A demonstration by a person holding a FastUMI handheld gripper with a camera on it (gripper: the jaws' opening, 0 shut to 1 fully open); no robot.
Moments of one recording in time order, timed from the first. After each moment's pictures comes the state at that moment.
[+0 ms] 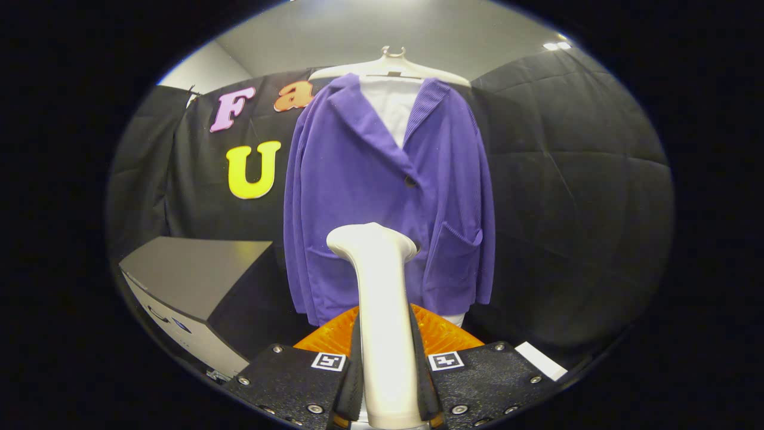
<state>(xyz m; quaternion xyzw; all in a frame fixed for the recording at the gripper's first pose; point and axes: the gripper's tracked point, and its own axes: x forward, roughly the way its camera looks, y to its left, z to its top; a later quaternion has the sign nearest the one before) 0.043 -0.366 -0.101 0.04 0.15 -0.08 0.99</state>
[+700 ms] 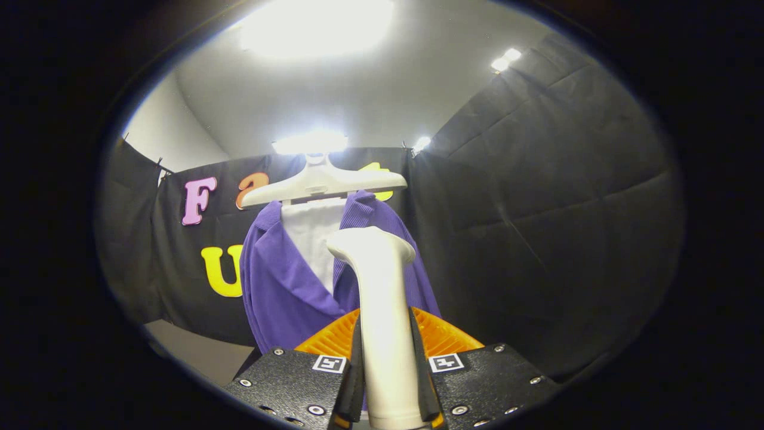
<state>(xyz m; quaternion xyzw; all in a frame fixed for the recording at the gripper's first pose) 0.092 -0.483 0.060 0.10 -0.03 -0.14 0.98</state>
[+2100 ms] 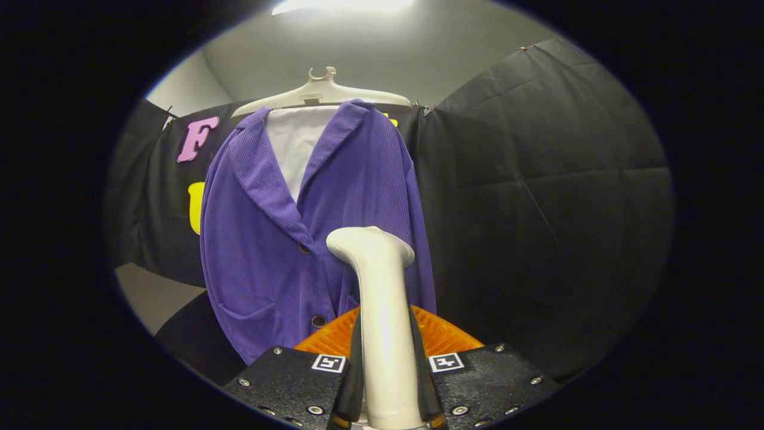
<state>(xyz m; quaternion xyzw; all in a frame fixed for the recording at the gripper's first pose) 0.135 -0.497 -0.085 0.03 0.09 -0.13 0.99</state>
